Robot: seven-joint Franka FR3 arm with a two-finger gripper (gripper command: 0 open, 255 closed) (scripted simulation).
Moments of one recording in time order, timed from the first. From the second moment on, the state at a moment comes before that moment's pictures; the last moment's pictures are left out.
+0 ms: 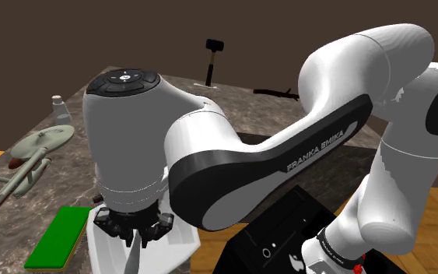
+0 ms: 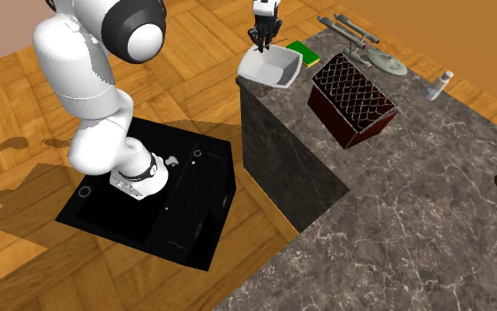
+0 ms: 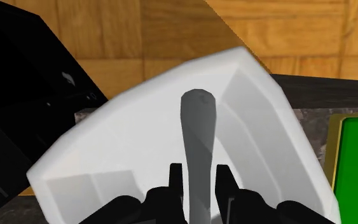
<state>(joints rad) 0.26 0.30 0.88 -1.82 -0.25 2.01 1.89</state>
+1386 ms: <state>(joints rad) 0.26 0.31 0.87 -1.85 -0.26 2.05 1.90</state>
